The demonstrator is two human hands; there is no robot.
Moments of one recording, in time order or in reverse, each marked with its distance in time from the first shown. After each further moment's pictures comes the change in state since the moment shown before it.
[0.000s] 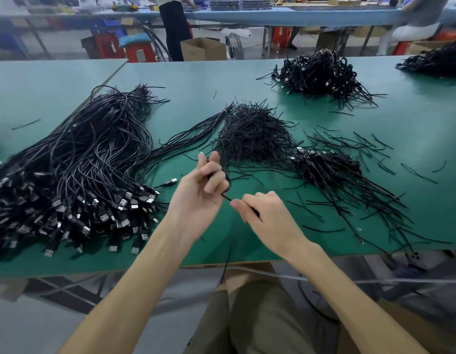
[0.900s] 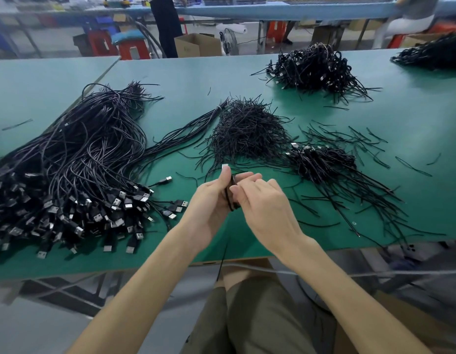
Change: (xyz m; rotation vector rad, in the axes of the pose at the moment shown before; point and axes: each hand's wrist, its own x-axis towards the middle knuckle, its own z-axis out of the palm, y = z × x) left_hand 0.006 -0.032 -0.016 0.569 -0.019 -0.087; right_hand 0.000 -0.023 -0.010 -0.271 0.224 -0.075
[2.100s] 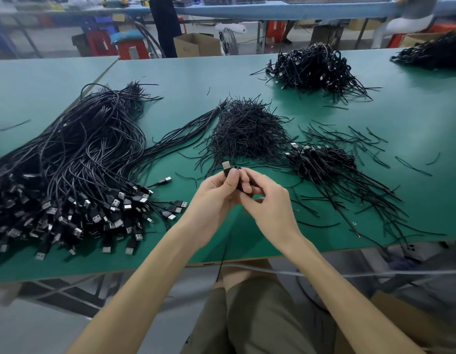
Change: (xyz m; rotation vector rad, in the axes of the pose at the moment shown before) left_hand -0.003 0.002 0.006 0.080 -0.065 0.151; right_hand 0.001 0.010 0.006 0.583 -0.024 0.401
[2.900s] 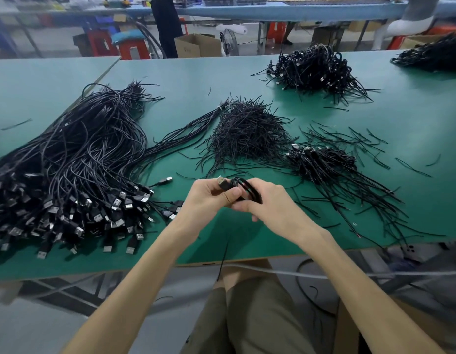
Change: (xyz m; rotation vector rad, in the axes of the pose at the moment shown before) left_hand -0.005 0.001 -0.023 0.428 0.094 0.074; right_hand 0.014 0.001 -0.018 -0.149 -0.341 0.122
